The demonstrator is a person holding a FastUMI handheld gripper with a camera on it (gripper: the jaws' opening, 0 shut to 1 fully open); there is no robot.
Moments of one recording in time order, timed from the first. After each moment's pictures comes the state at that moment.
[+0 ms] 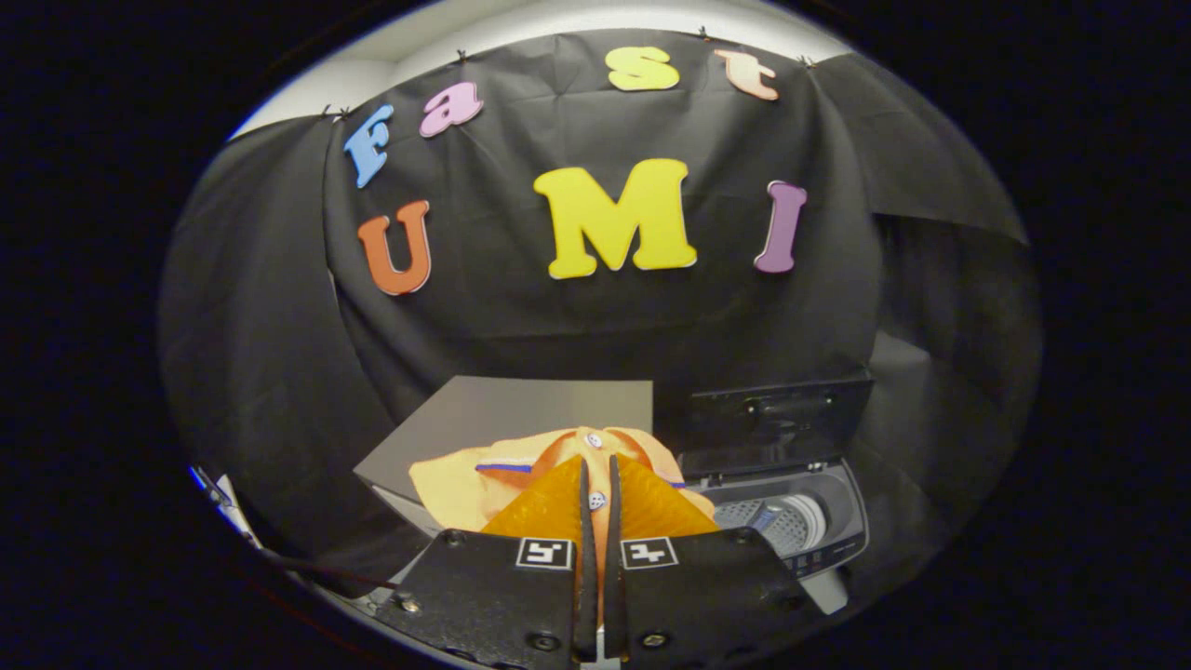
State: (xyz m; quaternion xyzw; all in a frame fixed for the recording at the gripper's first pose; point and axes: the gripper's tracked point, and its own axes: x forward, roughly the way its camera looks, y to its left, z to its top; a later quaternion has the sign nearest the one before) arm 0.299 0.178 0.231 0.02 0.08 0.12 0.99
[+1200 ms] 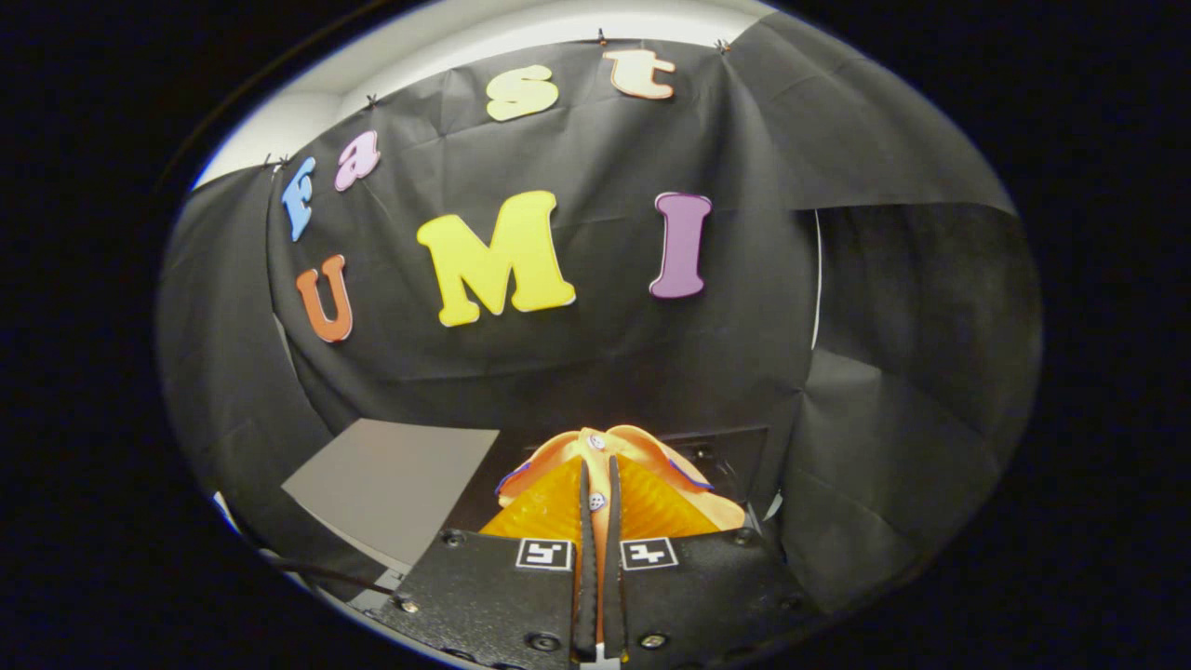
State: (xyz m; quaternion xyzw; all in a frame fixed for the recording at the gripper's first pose) arm 0.402 -0.039 0.251 0.05 0.07 0.10 0.99
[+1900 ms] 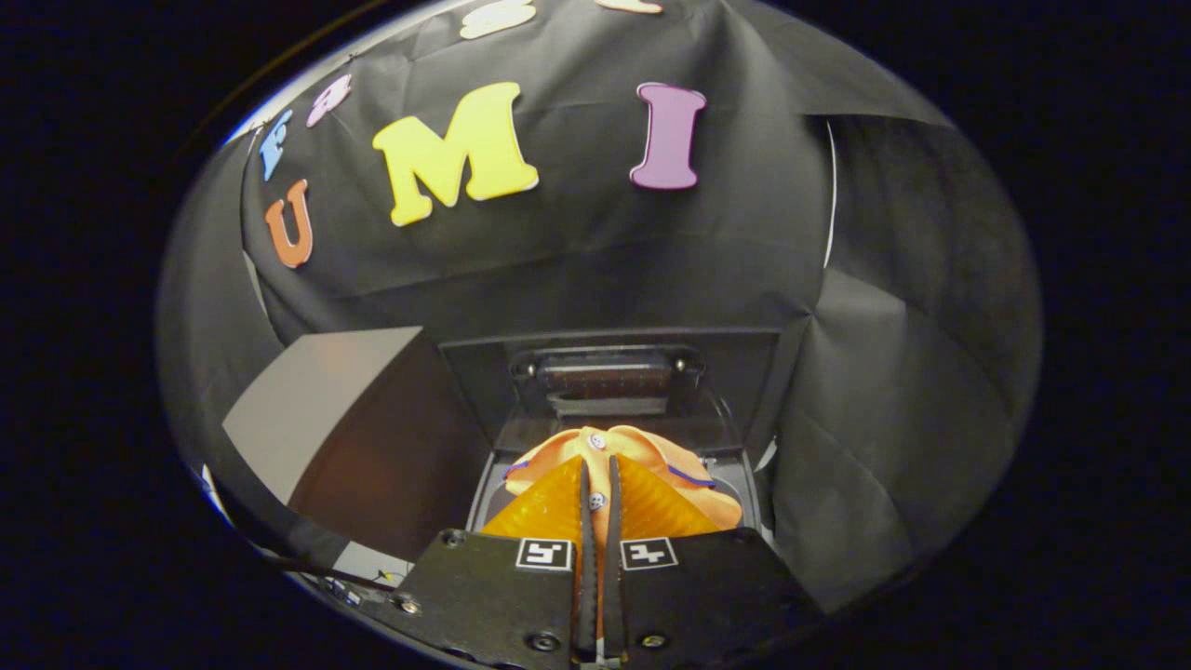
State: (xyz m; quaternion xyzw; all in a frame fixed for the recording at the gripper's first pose) arm 0.489 -0.071 0.119 0.02 0.20 0.10 0.97
